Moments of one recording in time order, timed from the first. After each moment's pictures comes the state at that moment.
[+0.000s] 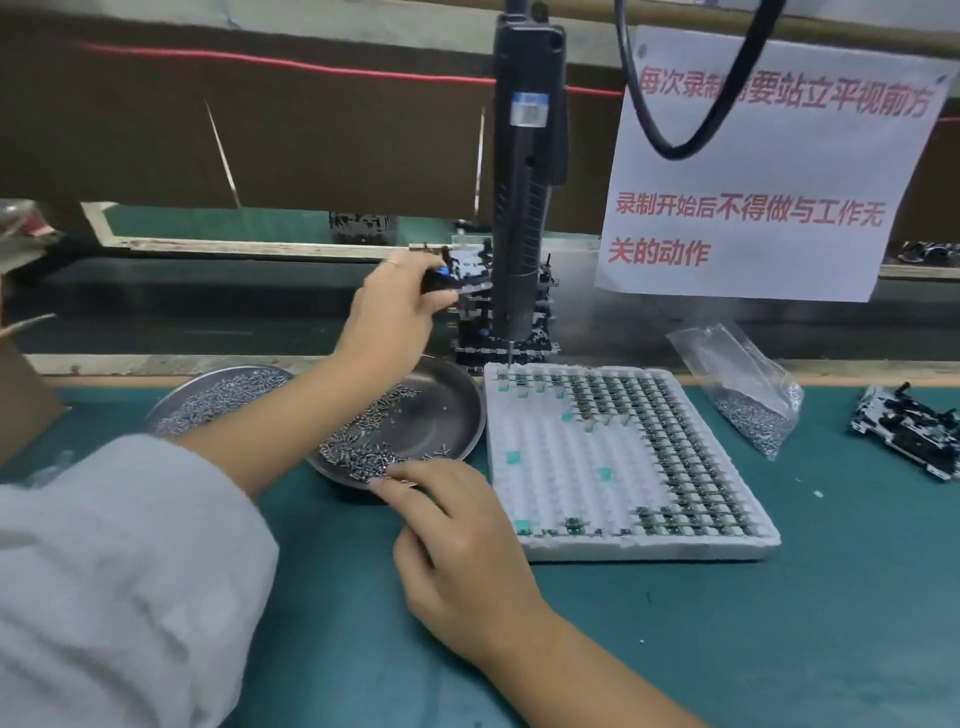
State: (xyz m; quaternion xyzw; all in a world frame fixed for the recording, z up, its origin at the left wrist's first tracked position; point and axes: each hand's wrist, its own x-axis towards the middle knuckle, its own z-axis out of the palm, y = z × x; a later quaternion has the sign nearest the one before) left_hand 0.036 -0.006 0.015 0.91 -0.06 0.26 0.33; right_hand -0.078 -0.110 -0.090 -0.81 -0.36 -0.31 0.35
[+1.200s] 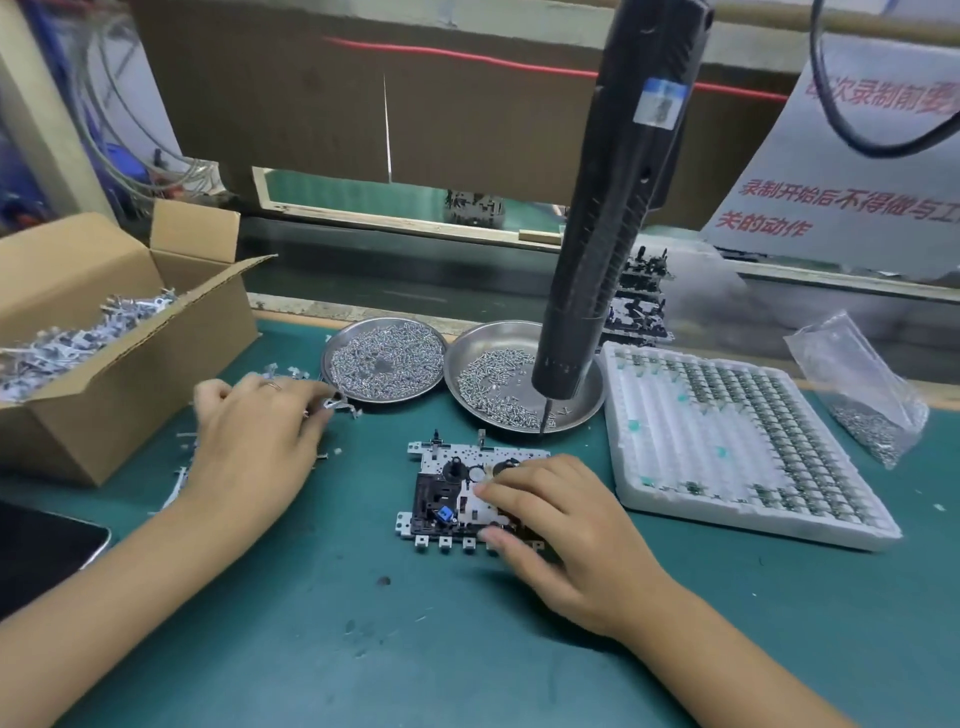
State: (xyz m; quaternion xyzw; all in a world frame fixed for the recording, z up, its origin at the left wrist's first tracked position) left_hand -0.134 0.162 -0.059 0.96 0.09 0.27 0.08; right_hand -0.115 -0.107 -0.081 -0.80 -0.49 -0.24 0.25
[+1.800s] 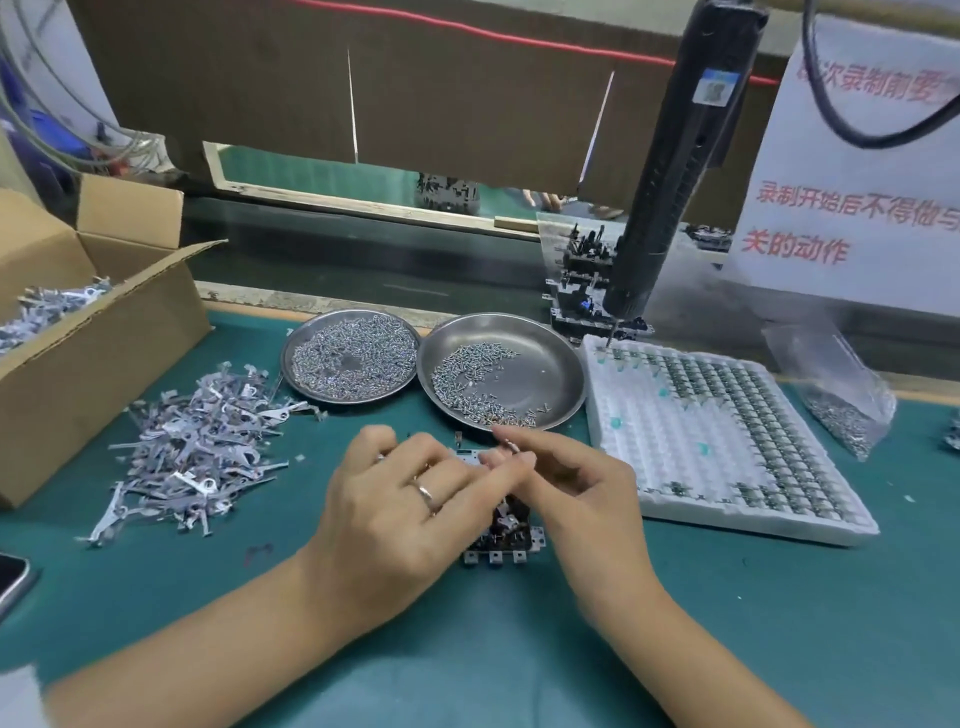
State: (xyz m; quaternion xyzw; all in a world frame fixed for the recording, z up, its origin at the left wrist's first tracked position) left_hand -0.137 0.061 -0.066 0.80 -0.28 0.53 0.08; right_hand -0.119 -0.089 -0.057 -0.65 -0.15 -0.02 0.75
